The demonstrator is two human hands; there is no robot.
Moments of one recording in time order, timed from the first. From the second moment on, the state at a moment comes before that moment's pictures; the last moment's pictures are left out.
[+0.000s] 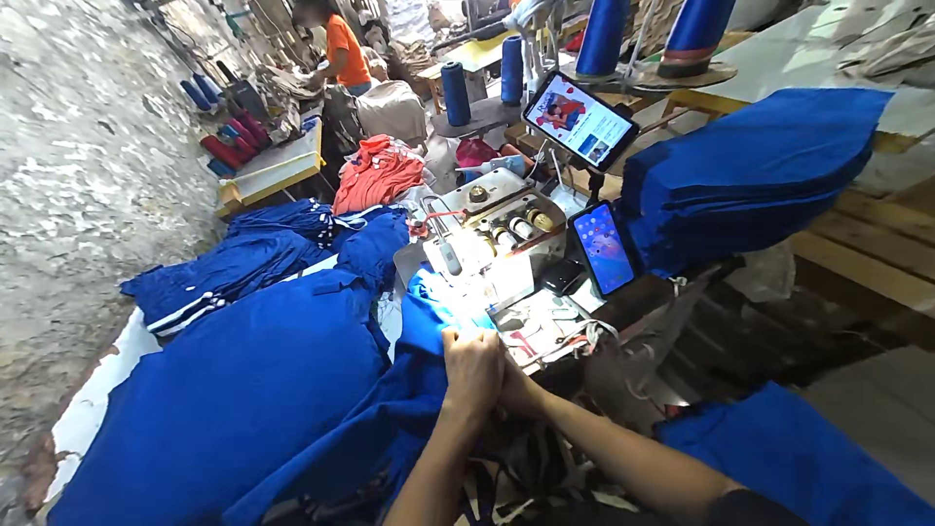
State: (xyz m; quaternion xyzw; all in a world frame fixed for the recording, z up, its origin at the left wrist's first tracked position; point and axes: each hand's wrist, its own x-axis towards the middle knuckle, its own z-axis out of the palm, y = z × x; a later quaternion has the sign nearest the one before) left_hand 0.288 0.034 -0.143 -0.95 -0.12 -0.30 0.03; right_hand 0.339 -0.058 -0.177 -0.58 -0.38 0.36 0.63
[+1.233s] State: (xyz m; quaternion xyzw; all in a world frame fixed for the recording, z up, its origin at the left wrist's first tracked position) left_hand 0.220 0.077 0.008 -0.99 0.10 -0.09 0.02; right_hand 0.317 0.023 -0.135 -0.61 -0.71 0.32 0.13
